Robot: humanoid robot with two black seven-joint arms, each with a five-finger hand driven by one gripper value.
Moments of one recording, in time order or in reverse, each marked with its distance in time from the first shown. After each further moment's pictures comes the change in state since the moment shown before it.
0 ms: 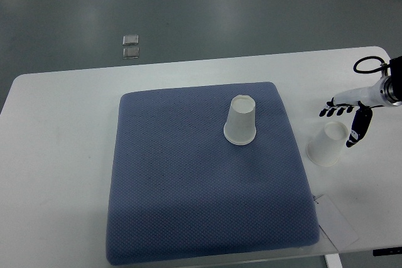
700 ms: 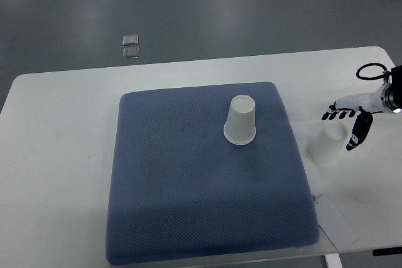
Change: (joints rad) left arm 0.000 0.000 0.001 0.000 0.001 0.000 0.000; right arm -0.051 0.003 0.000 -0.015 -0.001 -0.062 0.001
